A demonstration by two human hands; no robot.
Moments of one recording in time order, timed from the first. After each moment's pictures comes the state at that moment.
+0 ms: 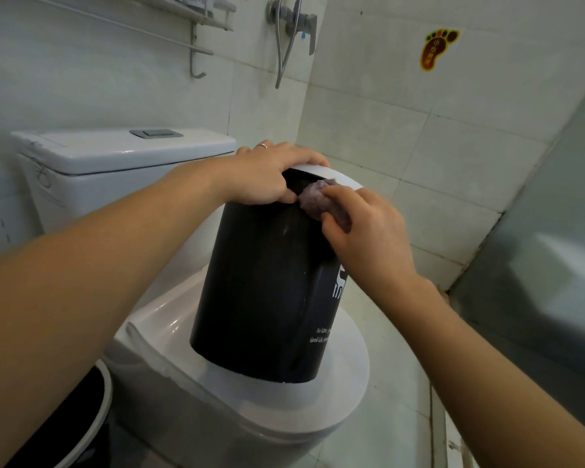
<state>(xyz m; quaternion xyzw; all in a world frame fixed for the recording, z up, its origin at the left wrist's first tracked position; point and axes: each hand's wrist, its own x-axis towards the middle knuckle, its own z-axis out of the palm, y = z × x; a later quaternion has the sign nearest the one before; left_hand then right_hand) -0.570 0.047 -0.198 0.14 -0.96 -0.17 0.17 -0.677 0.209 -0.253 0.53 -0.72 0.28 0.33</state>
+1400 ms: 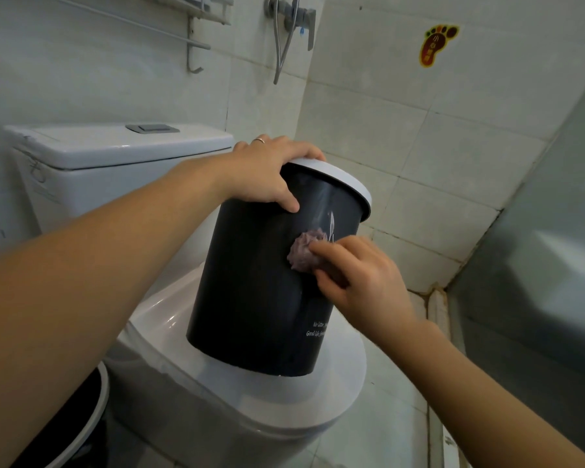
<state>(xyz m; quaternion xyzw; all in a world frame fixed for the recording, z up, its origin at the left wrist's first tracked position) -0.576 0.048 -0.201 0.16 -0.95 -0.16 0.20 -0.678 0.245 -0.300 0.64 -0.66 0.24 0.31</state>
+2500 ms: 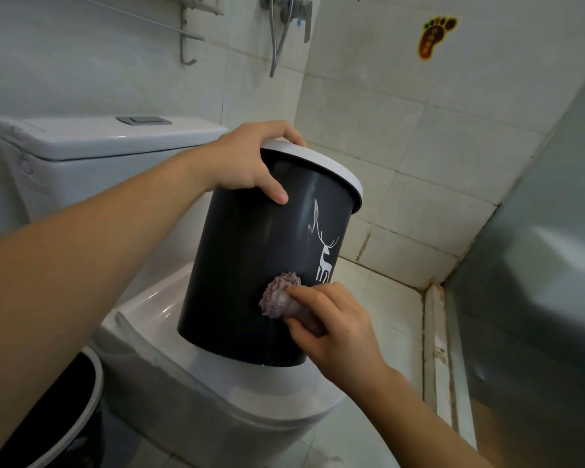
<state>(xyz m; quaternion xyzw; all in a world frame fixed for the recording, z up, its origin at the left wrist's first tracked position) -0.576 0.037 -0.209 0.16 -0.89 -0.34 0.24 -0.658 0.260 -0.366 0.64 -0.63 0.34 0.28</state>
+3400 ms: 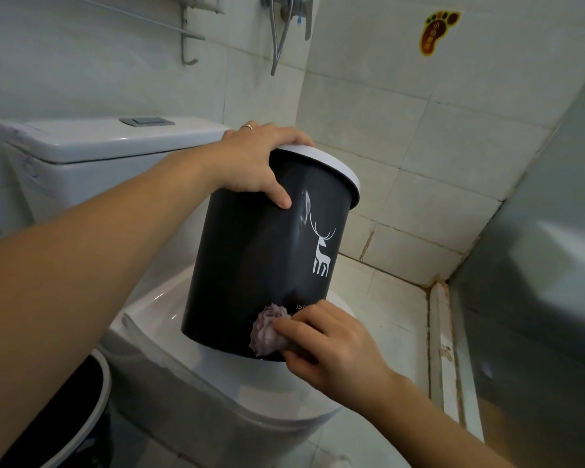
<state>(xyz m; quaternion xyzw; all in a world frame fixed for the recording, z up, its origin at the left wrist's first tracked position) -0.578 0.035 -0.205 0.17 -0.95 -0.17 0.21 -0.647 0.268 -0.367 0.72 -0.61 0.21 0.25</state>
